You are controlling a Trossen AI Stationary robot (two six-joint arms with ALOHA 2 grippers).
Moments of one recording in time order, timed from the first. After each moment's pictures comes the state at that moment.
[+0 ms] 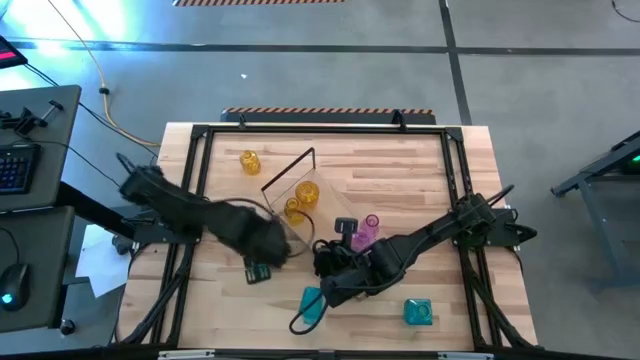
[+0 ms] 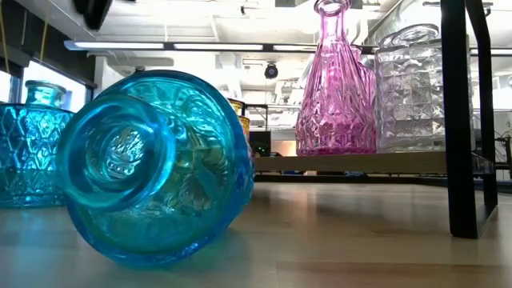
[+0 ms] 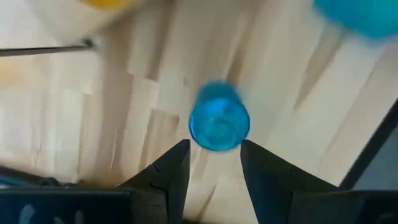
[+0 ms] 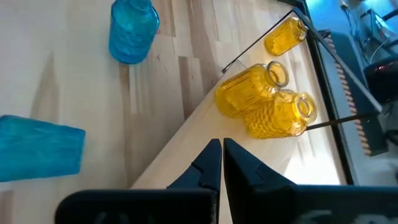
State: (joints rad) left arm -0.42 1.69 1.64 -1.51 -0.06 -0.69; right arm 0.49 2.04 2.08 -1.18 0.67 0.33
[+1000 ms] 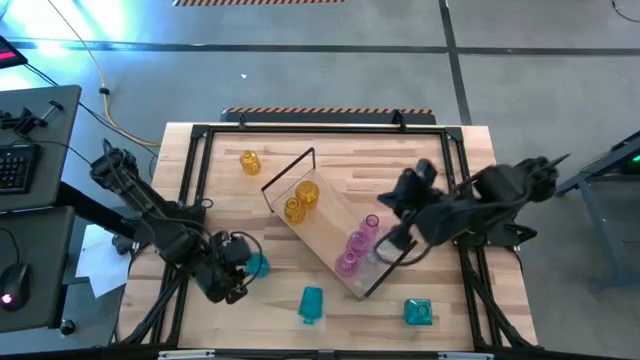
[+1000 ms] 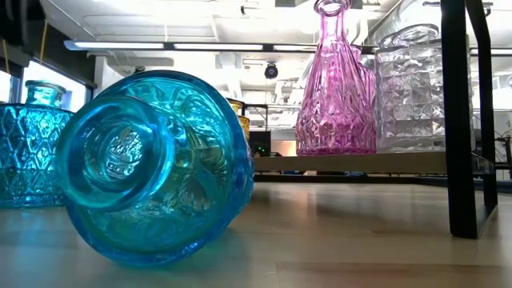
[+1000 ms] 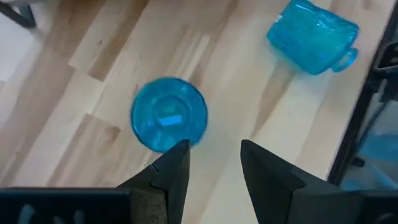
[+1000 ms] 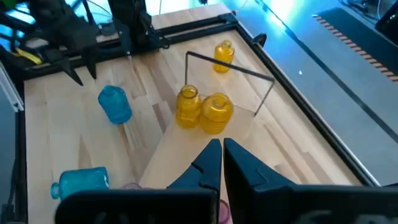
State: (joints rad) left arm -0.77 1.34 1.08 -0.97 -0.34 -1.20; right arm 0.50 1.57 2.08 -1.42 0.70 0.65
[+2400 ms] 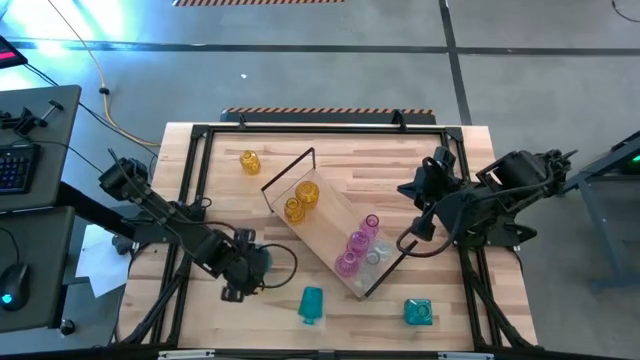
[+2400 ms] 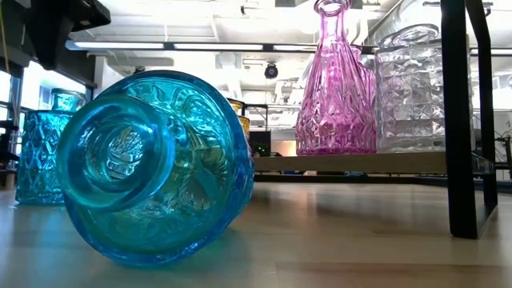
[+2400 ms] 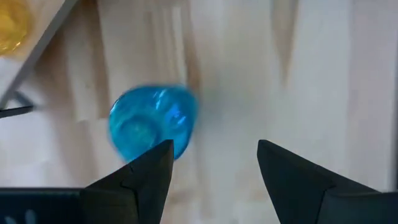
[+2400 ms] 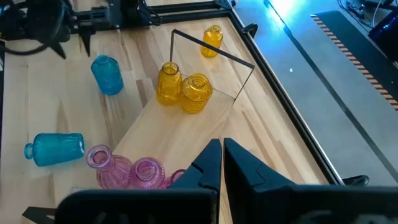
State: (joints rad) left arm -0.63 1.50 1.20 -1.08 -0.14 -0.52; right arm 0.50 1.48 2.08 -1.57 0.68 0.57
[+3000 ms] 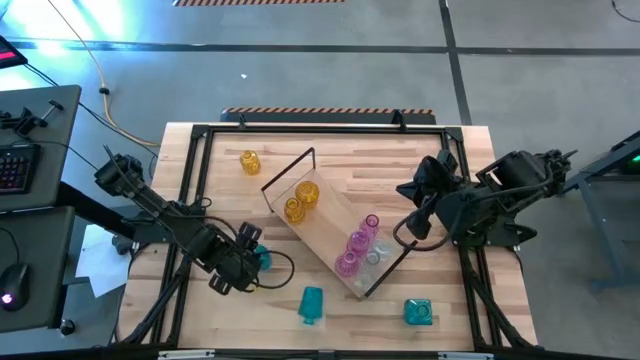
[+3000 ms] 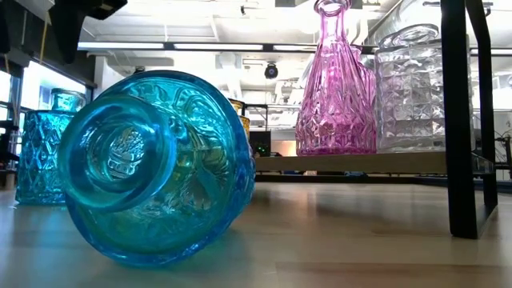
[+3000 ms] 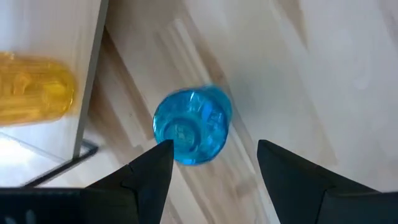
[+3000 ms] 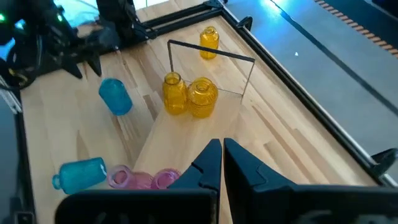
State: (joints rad) left arm -0.62 1.44 1.18 -1.13 -0.23 -0.11; right arm 0.50 1.48 2.08 -1.56 0.68 0.77
